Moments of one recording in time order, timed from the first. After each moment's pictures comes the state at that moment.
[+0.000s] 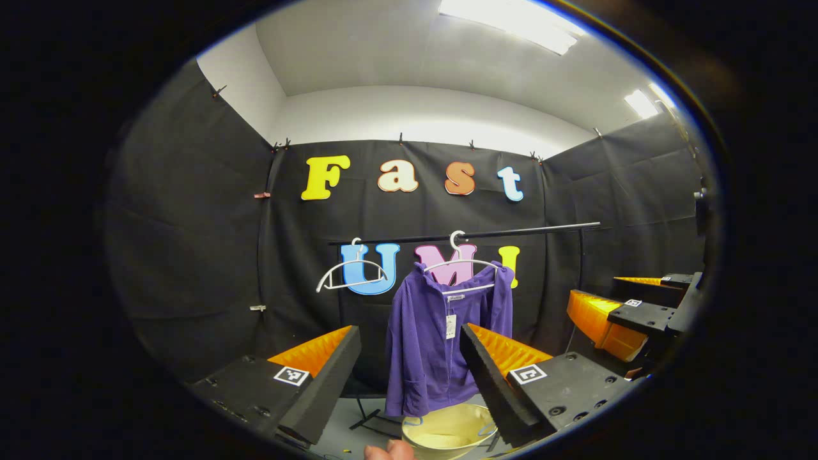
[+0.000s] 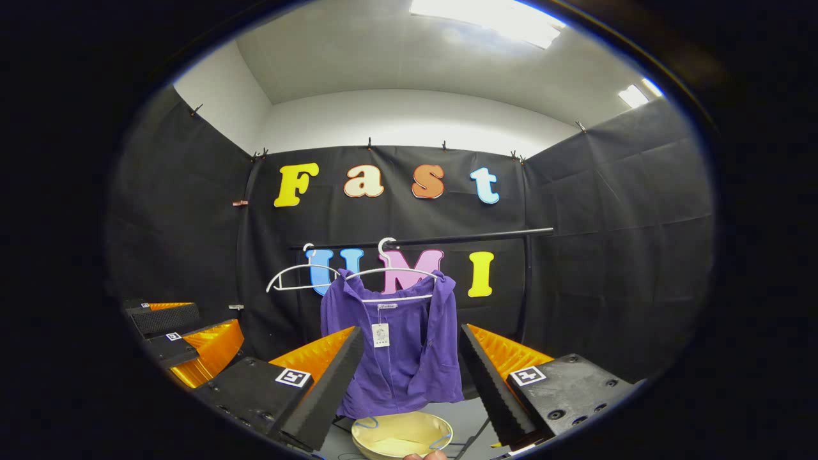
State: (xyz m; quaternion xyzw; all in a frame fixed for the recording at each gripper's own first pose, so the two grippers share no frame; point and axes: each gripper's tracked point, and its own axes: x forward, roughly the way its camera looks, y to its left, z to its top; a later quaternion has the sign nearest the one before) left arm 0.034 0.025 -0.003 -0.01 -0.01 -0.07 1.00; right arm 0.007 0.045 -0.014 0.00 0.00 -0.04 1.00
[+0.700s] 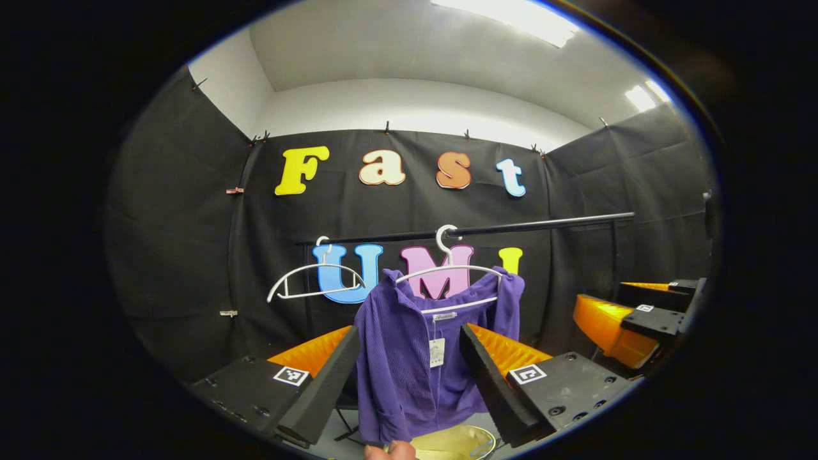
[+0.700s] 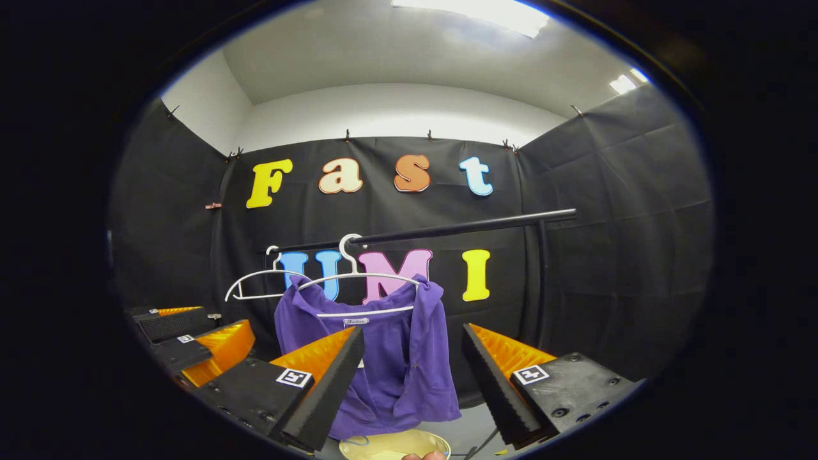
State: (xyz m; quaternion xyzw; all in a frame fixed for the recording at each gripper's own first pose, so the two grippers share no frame) left arm 0.216 -0.057 -0.018 -0.01 -0.01 -0.06 1.00; right arm 0.162 -0.019 -0.045 0.02 -0.01 -0.04 1.00
